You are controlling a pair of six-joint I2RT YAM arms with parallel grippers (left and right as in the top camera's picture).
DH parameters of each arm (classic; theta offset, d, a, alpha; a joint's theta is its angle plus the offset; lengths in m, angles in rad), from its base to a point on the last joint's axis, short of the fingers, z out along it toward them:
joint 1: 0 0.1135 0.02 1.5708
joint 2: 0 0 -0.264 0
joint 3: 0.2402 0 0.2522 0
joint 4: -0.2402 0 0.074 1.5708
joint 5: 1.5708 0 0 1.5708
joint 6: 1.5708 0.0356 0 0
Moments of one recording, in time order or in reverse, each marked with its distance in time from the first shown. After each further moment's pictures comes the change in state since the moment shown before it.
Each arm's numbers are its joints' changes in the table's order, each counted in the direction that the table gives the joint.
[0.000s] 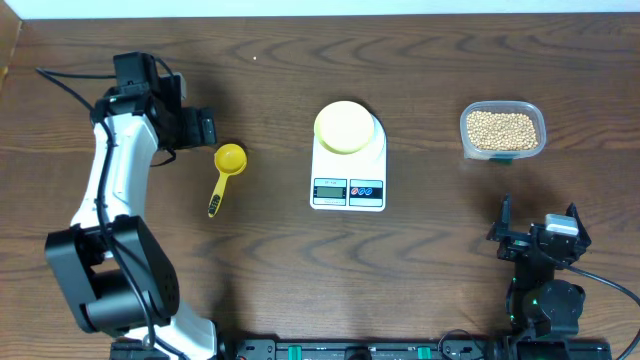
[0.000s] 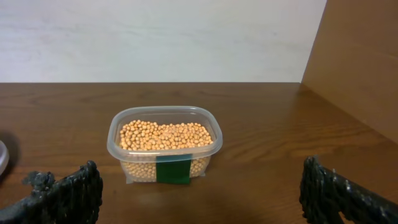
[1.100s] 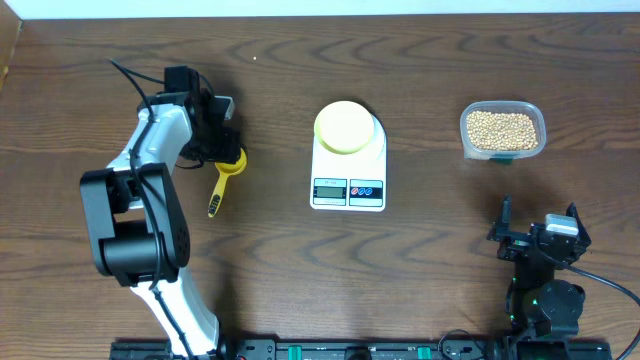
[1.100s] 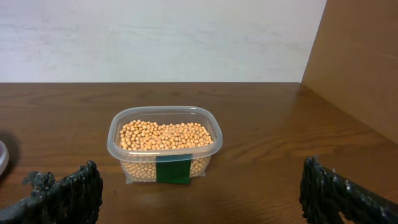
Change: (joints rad) left arm -0.090 -0.230 0.000 0.039 0.057 0.185; right arm 0.000 0.000 0.000 0.000 0.000 0.000
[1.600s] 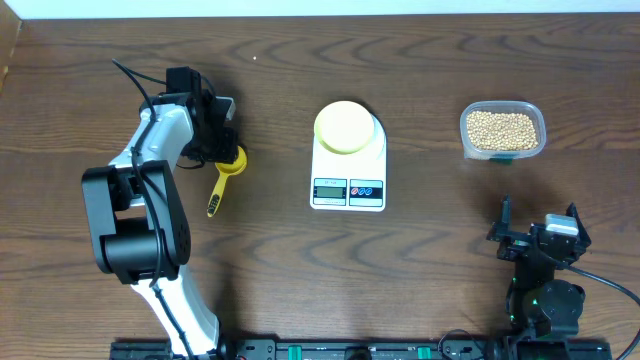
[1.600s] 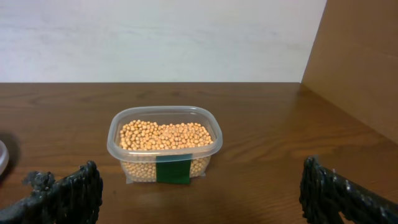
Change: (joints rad) left arm -0.001 -0.013 0.000 0.012 -0.008 0.002; right arm 0.000 0.000 0.000 0.000 0.000 0.000
